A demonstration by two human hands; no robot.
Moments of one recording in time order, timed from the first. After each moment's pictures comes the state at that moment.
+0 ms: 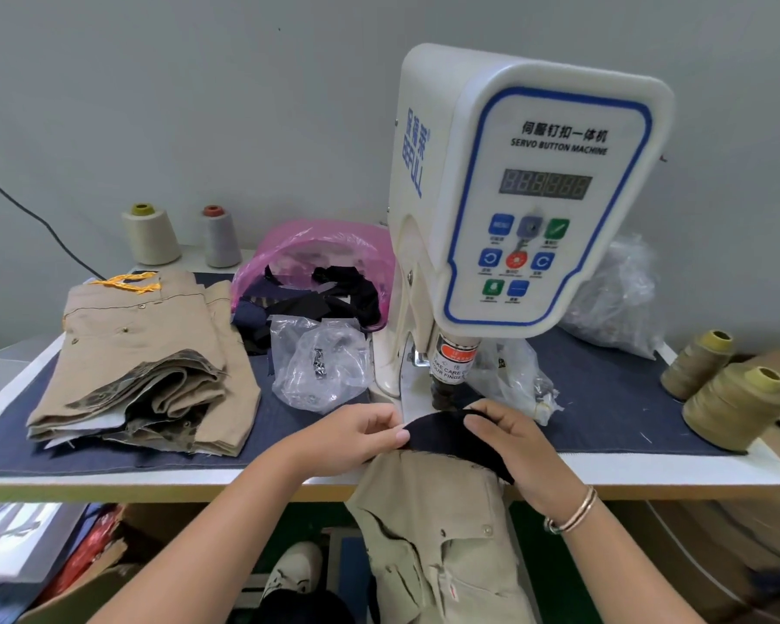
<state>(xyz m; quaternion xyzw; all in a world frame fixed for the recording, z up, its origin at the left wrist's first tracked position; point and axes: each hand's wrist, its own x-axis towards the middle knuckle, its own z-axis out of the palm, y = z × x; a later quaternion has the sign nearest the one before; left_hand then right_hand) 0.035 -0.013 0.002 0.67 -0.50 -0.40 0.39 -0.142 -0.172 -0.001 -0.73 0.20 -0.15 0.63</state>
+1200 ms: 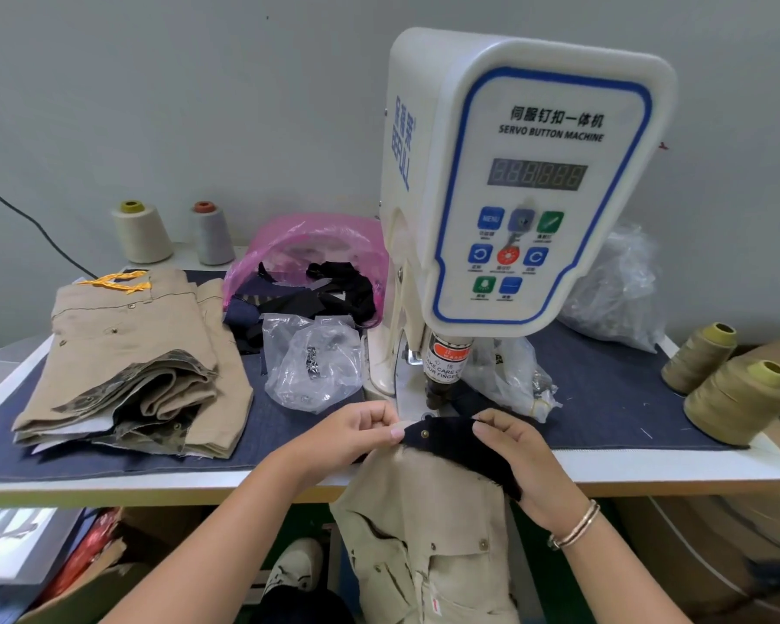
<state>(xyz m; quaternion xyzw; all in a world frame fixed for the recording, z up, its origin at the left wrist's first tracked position) 0.035 -0.020 -0.015 0.61 -0.44 -0.46 0.48 -0.152 -0.172 -0.011 -0.60 0.23 -0.16 0.74</state>
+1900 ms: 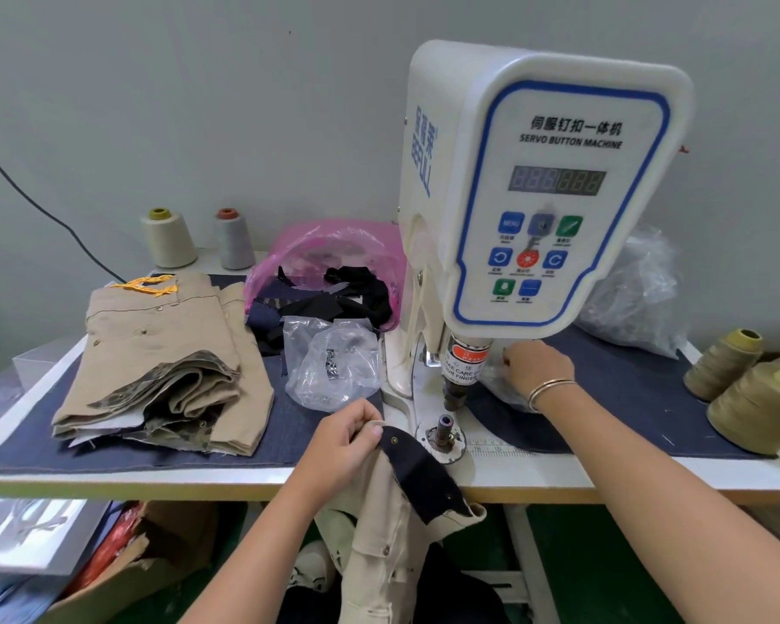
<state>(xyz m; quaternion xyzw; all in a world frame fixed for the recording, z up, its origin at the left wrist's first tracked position) 0.035 -0.001 -0.050 0.67 -0.40 -0.23 0.58 -0.066 -0.273 0.009 -0.90 0.42 0.04 -0.02</state>
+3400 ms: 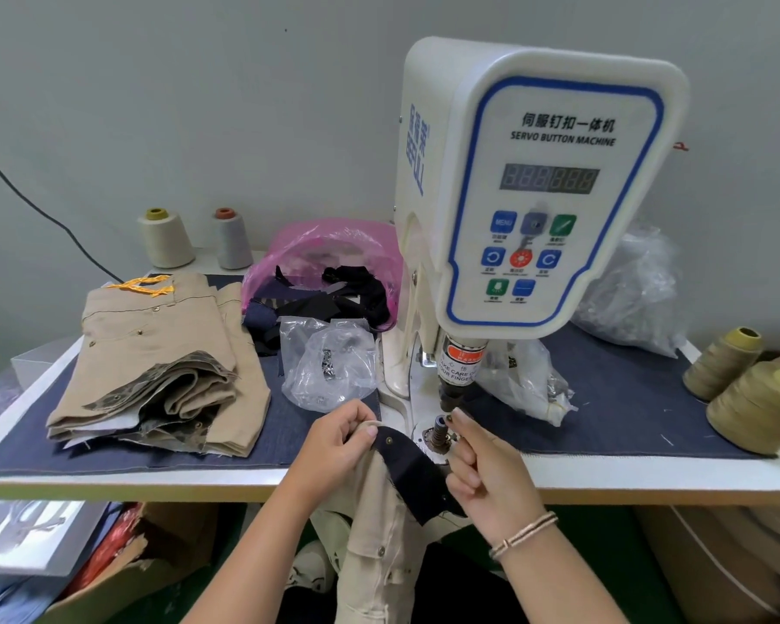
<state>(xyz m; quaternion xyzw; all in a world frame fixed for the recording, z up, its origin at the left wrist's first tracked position) 0.035 0.001 -0.049 0.68 -0.38 -0.24 0.58 -0.117 -0.115 0.005 -0.36 0.37 -0.21 0.83</state>
